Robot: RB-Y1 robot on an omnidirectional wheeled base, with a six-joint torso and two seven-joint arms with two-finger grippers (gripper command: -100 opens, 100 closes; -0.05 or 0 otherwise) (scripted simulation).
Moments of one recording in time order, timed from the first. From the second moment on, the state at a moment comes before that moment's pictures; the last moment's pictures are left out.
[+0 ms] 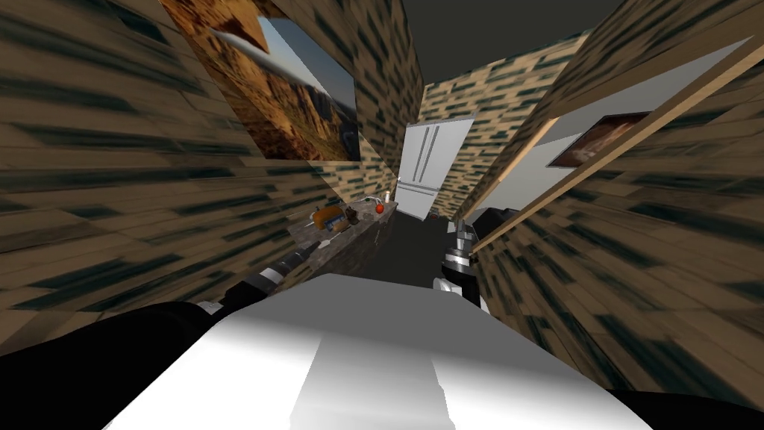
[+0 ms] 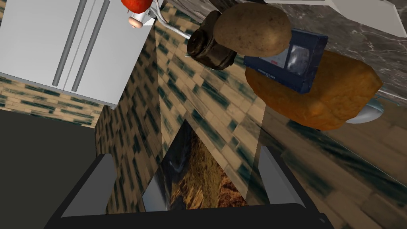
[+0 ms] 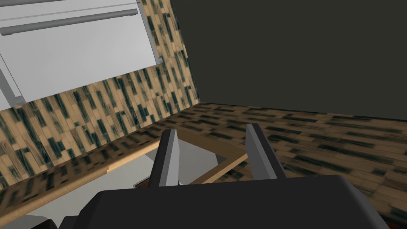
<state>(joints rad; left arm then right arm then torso) 1.01 0.67 0.25 -2.15 -0.19 -0.37 -0.13 0.50 0.03 -0.03 -2.26 0.04 -0.42 -0.08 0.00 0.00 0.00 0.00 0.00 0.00</state>
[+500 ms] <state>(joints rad) 1.10 0.79 0.27 -2.12 -0.22 -0.31 -0.13 0.50 0.03 -0.03 -2.26 0.04 -0.42 -0.08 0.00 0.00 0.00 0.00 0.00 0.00</state>
